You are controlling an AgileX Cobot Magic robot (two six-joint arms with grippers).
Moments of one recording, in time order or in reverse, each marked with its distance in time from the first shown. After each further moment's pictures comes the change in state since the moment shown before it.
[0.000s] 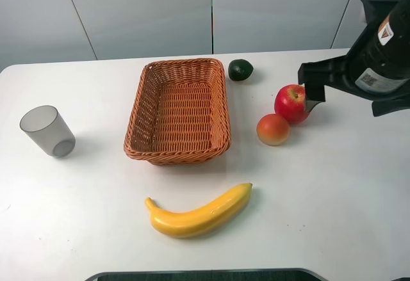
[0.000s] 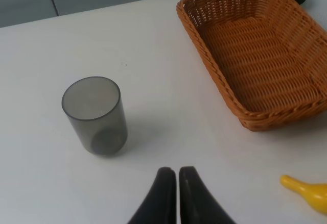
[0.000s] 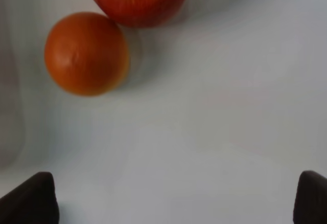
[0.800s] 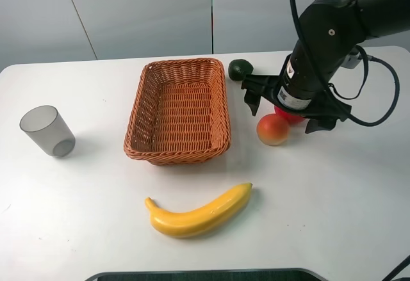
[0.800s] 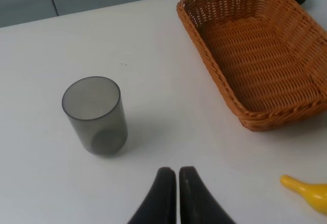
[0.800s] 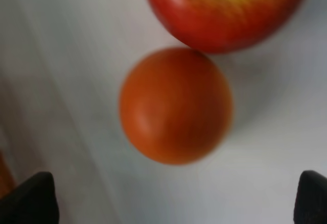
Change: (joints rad) left arm 0.000 0.000 0.000 0.000 0.000 0.000; right arm 0.076 0.379 -0.115 -0.028 -0.237 0.432
